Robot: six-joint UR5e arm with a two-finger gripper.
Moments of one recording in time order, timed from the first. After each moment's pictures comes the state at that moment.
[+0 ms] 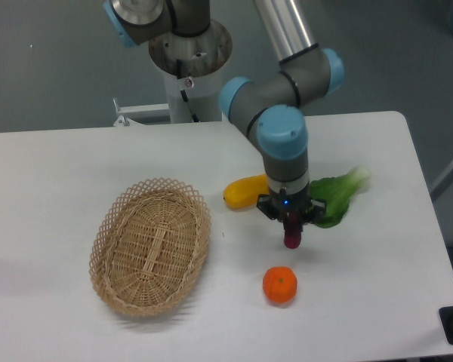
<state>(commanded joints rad) 2.49 -1.99 -1.84 -0.72 1.71 0.74</state>
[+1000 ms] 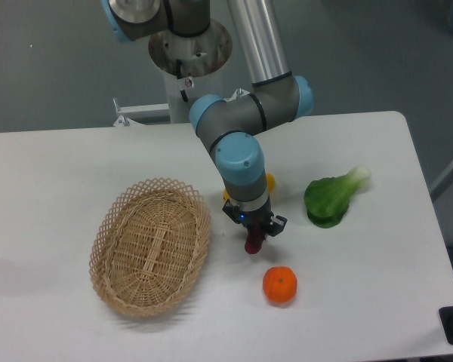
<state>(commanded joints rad) 2.41 -2.00 -1.85 -0.71 1.72 0.91</state>
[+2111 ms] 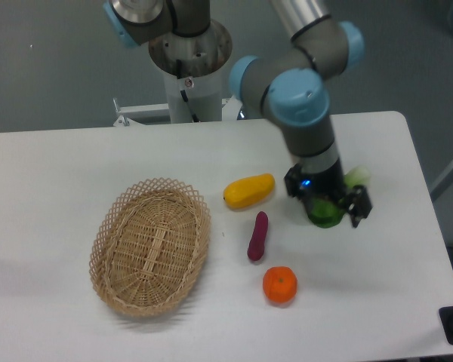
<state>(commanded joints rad) 2.64 -1.80 -1.68 -0.86 1.71 1.38</state>
